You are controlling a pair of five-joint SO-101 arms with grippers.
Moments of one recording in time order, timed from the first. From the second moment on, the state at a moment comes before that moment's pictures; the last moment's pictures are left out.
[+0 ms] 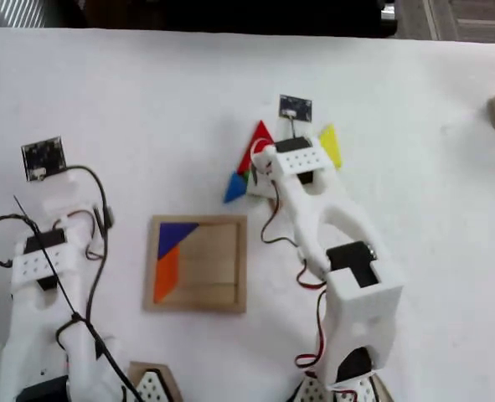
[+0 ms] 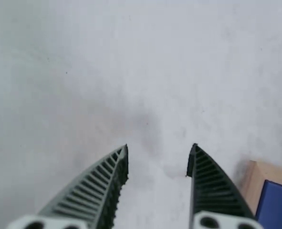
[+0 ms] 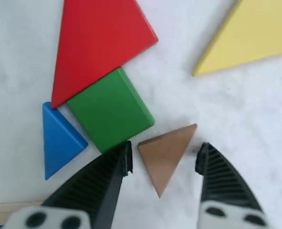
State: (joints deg) left arm -23.1 -30.5 63.0 35.9 0.0; right arm -19.3 22.5 5.2 57.7 -21.8
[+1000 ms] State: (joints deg) left arm -23.1 -30.5 63.0 35.9 0.0; right arm -14.4 26.9 0.4 58.3 -11.6
